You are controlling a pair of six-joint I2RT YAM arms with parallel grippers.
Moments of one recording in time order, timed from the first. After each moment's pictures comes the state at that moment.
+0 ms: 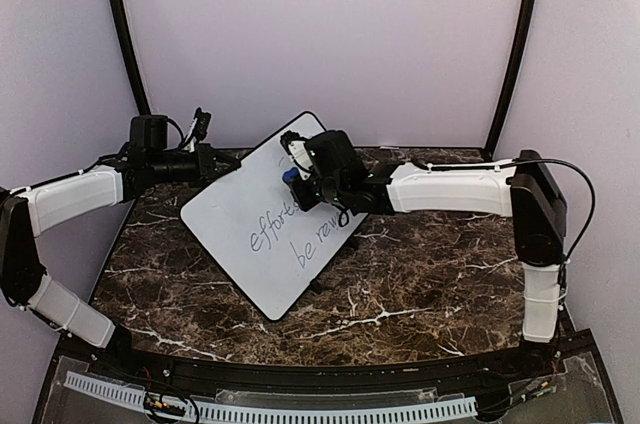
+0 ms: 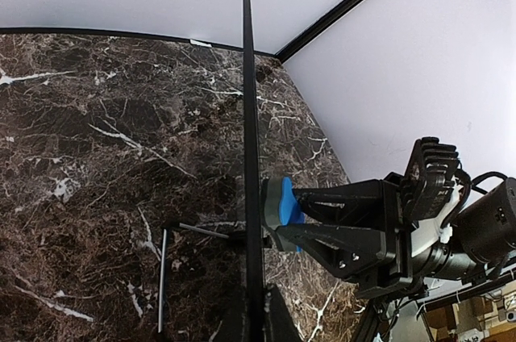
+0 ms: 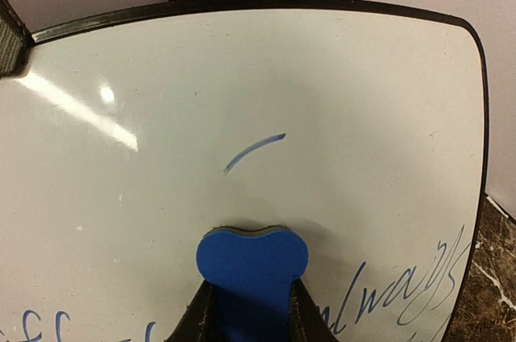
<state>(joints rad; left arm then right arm) -0.27 1.41 0.99 -0.01 0.70 -0.51 0.97 2.02 1.60 -0.08 0.27 0.01</state>
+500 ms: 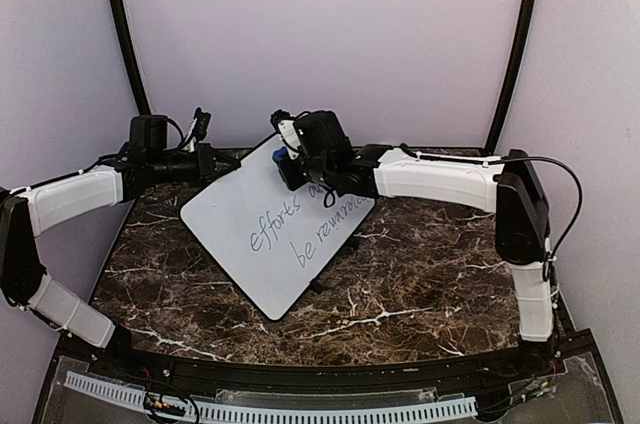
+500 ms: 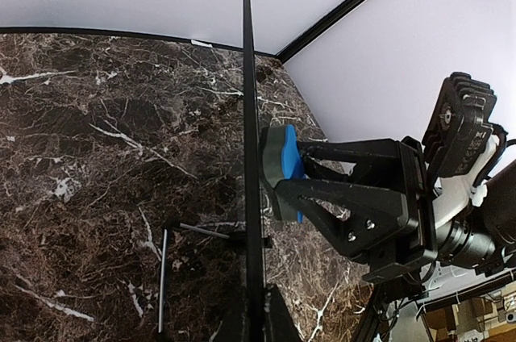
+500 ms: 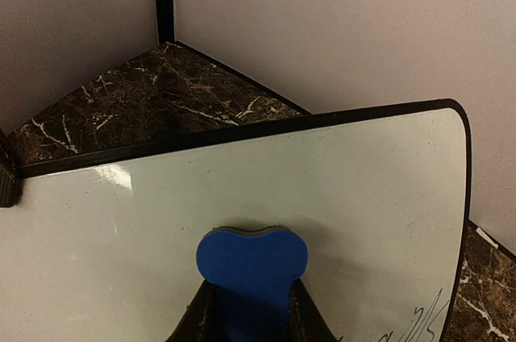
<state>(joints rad) -0.27 1.41 0.99 -0.01 0.70 -0.51 0.96 2.12 1.82 -0.14 0.29 0.00</state>
